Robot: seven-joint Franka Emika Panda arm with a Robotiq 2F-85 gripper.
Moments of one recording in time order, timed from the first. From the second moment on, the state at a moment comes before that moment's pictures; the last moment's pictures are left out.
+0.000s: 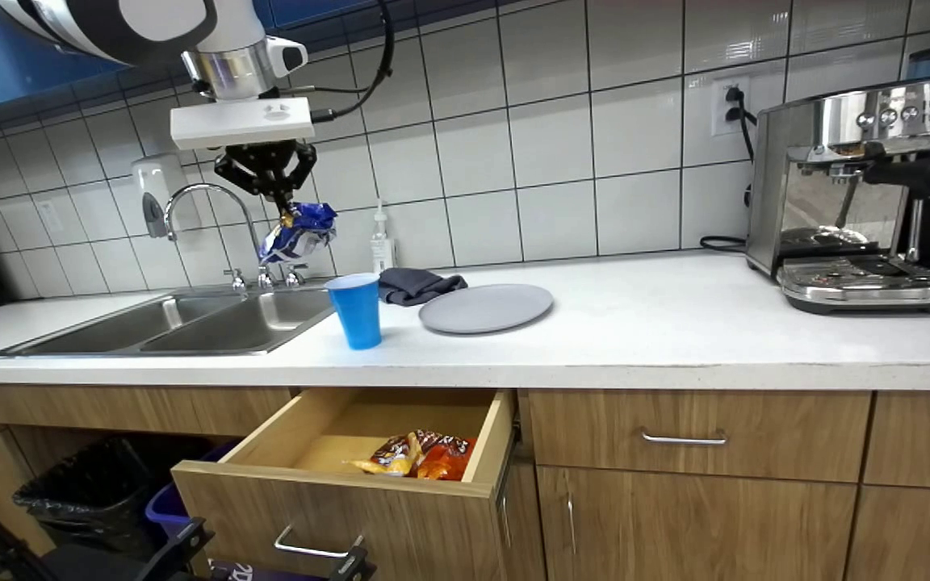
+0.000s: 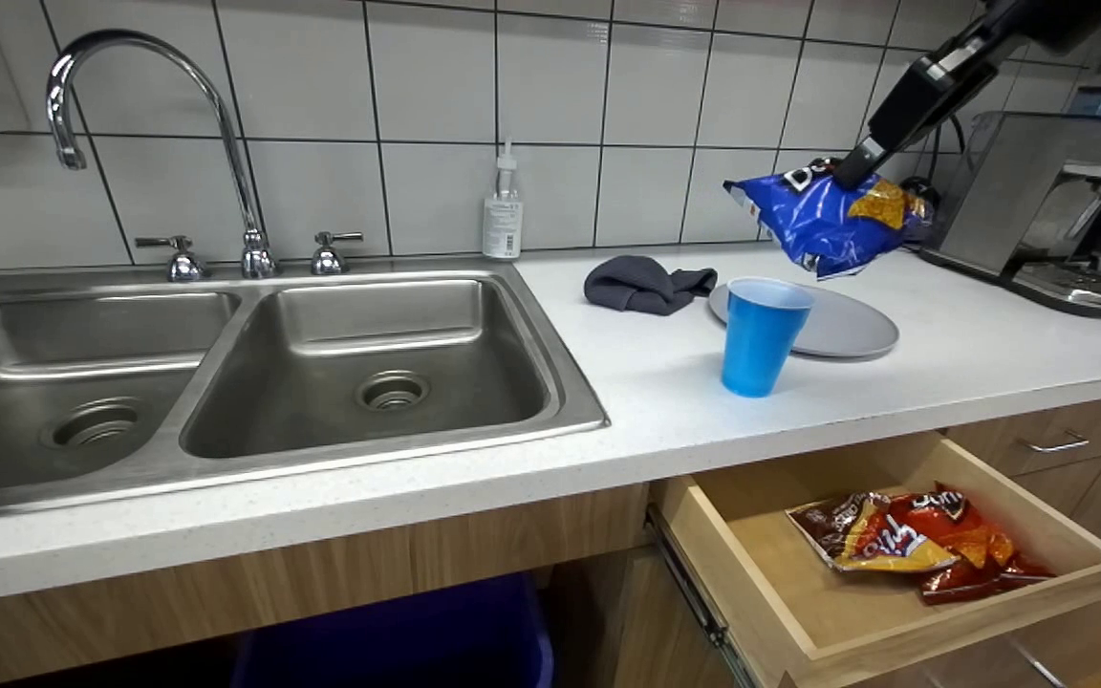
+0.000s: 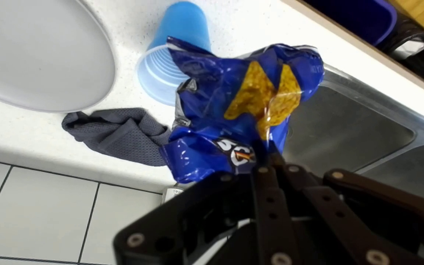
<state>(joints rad) 0.19 -0.41 -0.01 -2.63 0.49 2.71 -0.85</state>
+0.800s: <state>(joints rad) 0.24 -0.48 -0.13 -2.76 0.30 2.66 -0.85</state>
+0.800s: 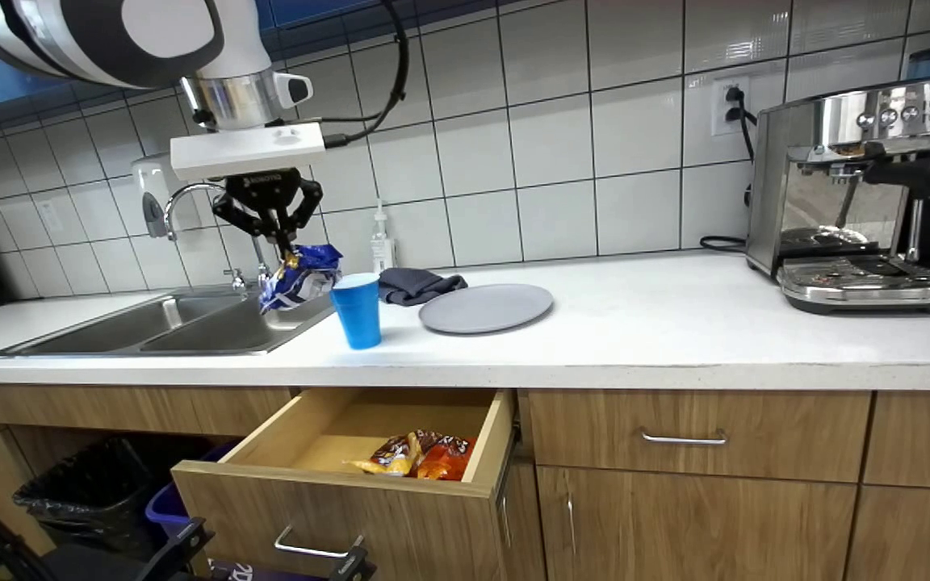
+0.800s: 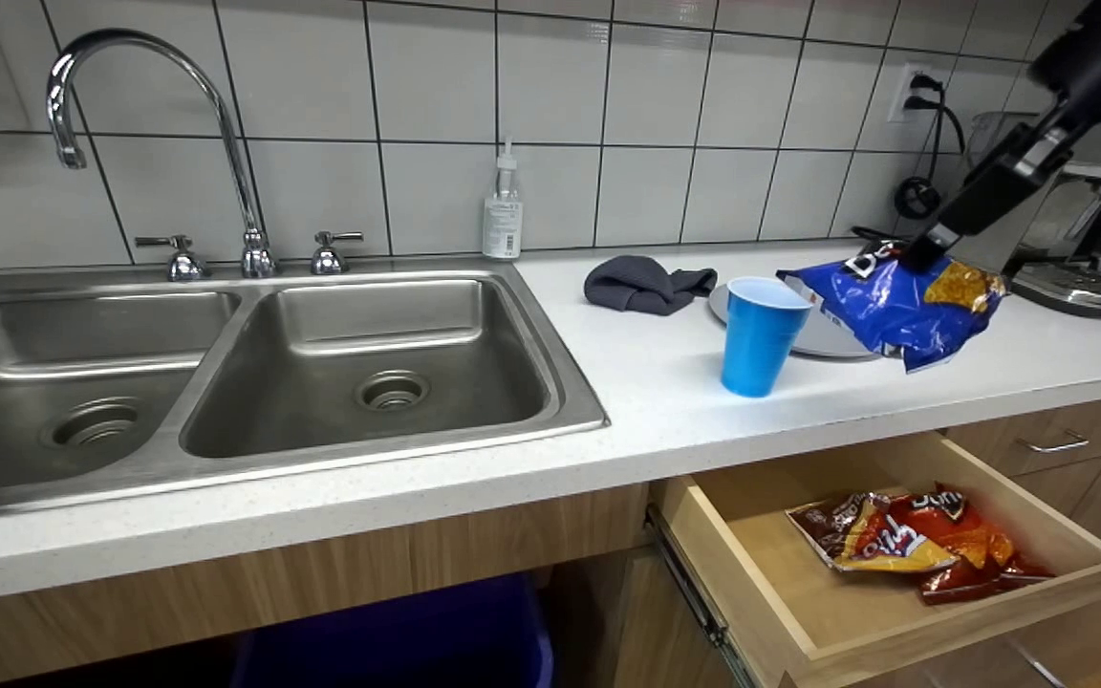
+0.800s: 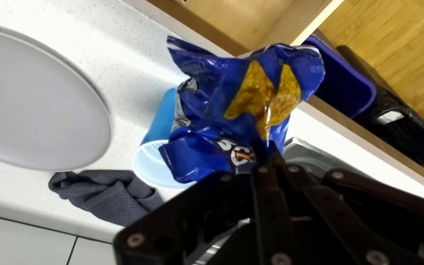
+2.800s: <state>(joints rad) 0.30 -0.13 -0.17 -2.78 0.50 2.72 -1.46</state>
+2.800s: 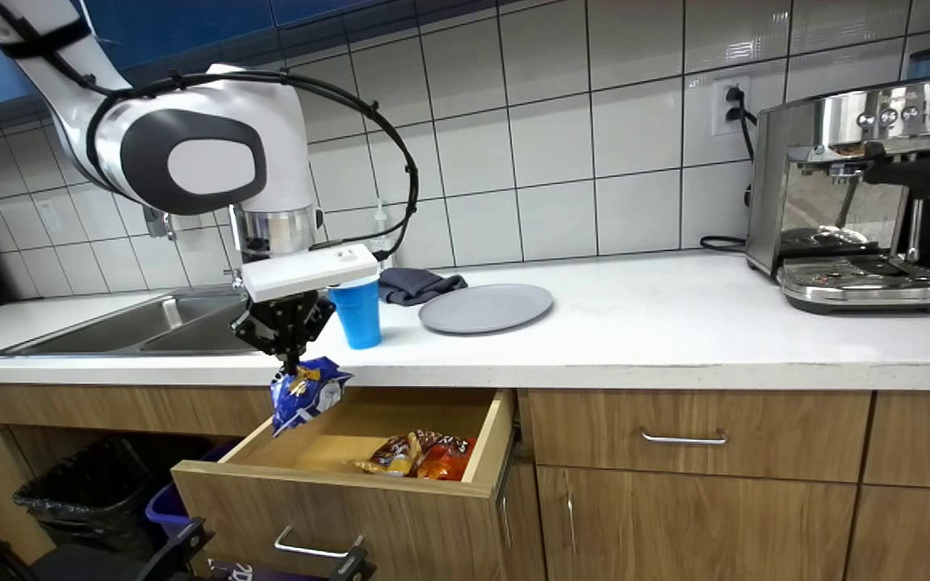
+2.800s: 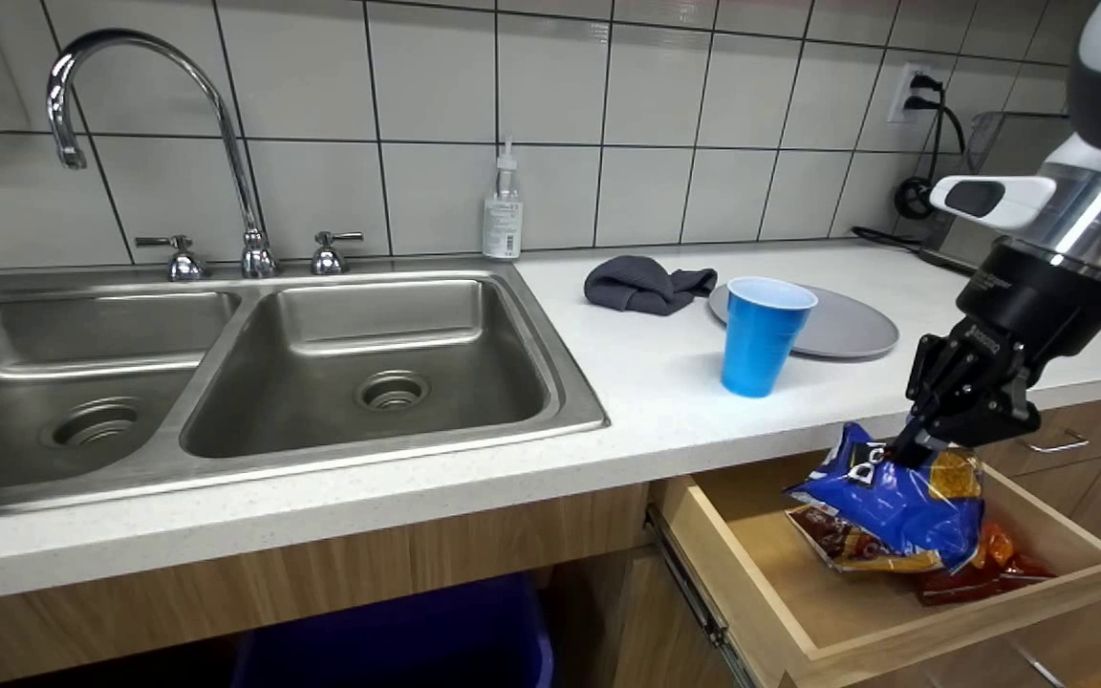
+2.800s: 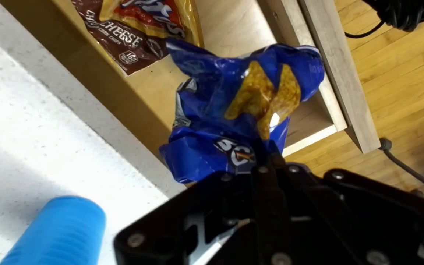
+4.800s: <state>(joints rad) 0.35 0.30 -0.10 -2.55 0.85 2.90 -1.71</state>
